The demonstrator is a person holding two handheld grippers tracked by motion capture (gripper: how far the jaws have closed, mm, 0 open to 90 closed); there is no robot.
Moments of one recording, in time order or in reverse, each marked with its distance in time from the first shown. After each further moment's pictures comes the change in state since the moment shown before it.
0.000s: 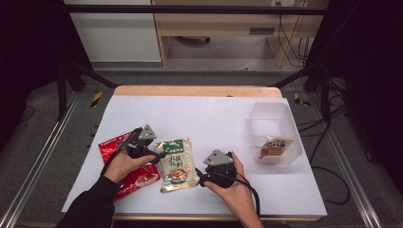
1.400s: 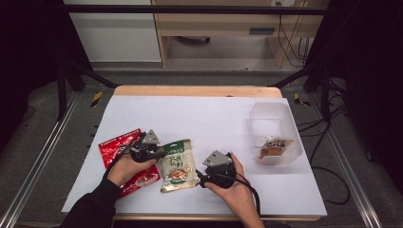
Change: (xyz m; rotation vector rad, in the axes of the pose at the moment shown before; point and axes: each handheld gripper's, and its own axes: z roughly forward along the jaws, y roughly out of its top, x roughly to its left) left arm -0.016 -0.001 0.001 0.024 -0.045 0.007; right arm -0.001 -0.003 0.003 0.030 0.016 -0.023
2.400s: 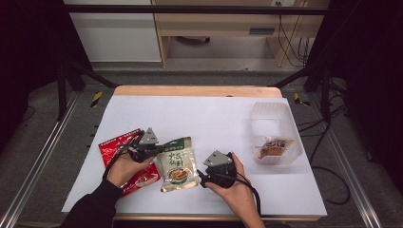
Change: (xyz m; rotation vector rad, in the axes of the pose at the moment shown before) left arm -0.005 0.011 -0.021 -0.063 0.025 0.058; right arm -0.002 -0.002 0.001 0.017 -0.016 -0.013
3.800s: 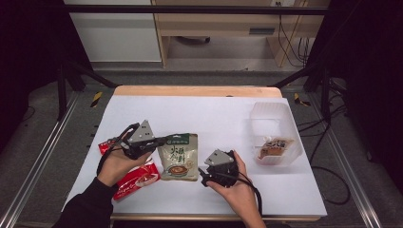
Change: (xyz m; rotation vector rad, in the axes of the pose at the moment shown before) left arm -0.014 0.041 -0.055 -0.152 -0.015 0.123; right arm -0.004 0.005 -0.008 -0.016 -0.020 -0.024
